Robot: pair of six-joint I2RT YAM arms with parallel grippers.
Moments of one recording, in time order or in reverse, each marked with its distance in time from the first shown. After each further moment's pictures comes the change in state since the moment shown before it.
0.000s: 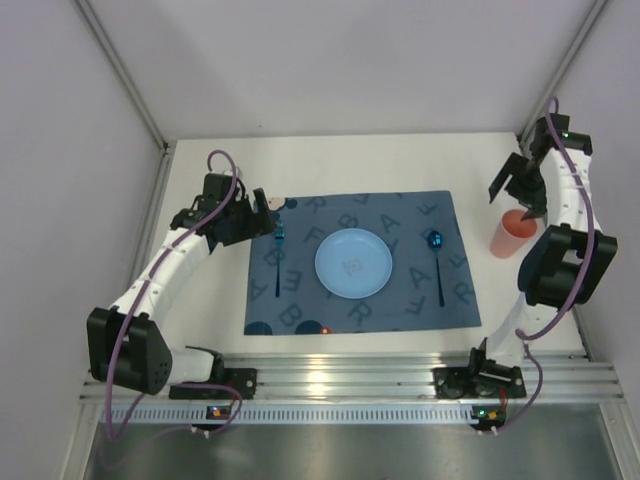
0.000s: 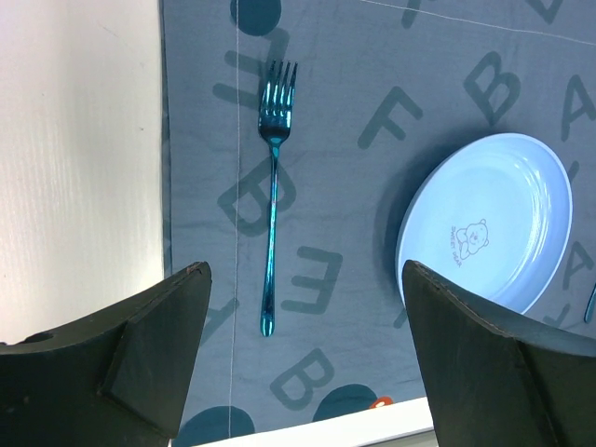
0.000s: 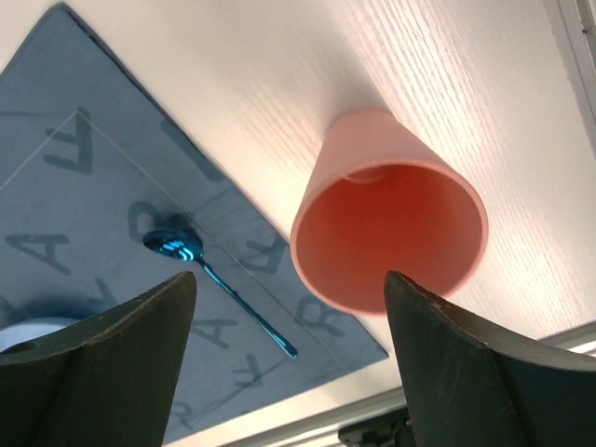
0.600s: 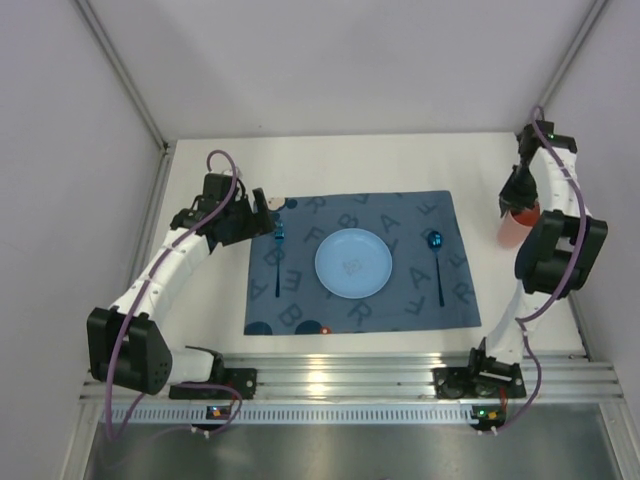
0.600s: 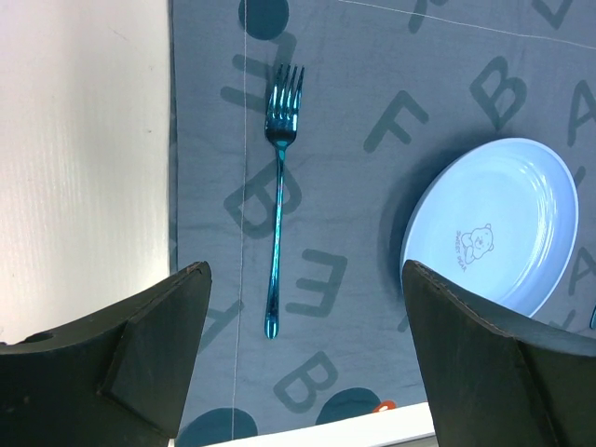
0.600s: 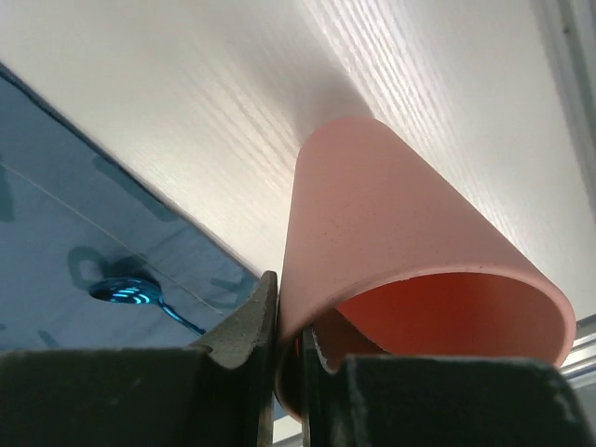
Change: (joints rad) left arm 0.000 0.000 0.000 0.001 -0.017 0.001; right arm 0.017 0.115 -0.074 0.083 0.077 -0.002
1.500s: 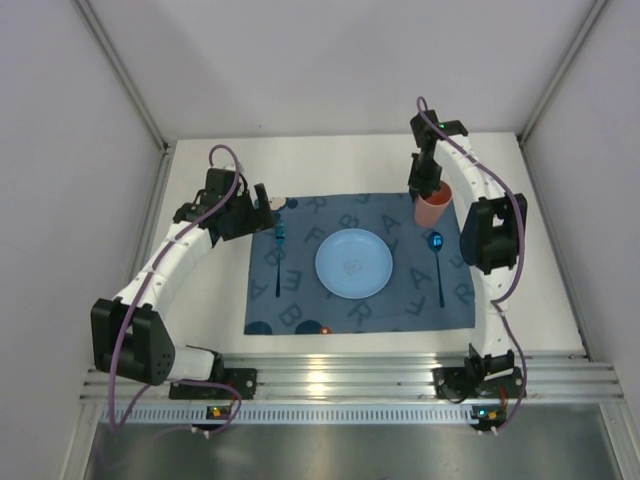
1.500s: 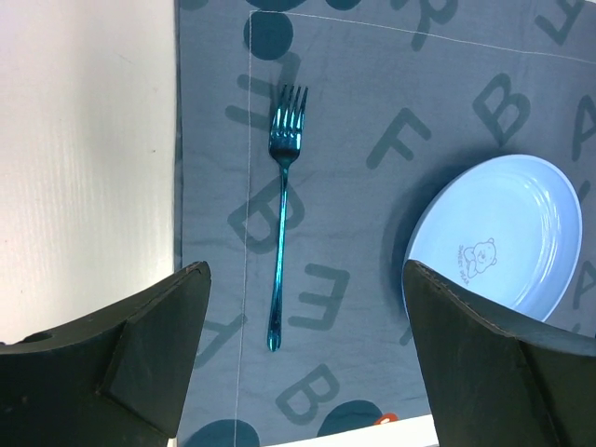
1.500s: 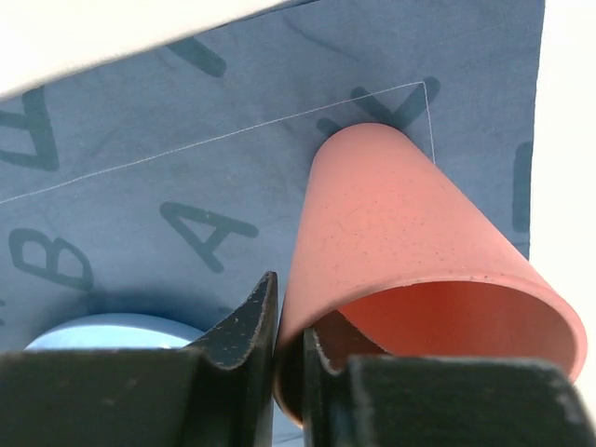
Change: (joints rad) left arm 0.000 0.049 0.043 0.005 -0.012 0.012; right arm 0.481 0.301 0.399 -0.062 -0.032 0.114
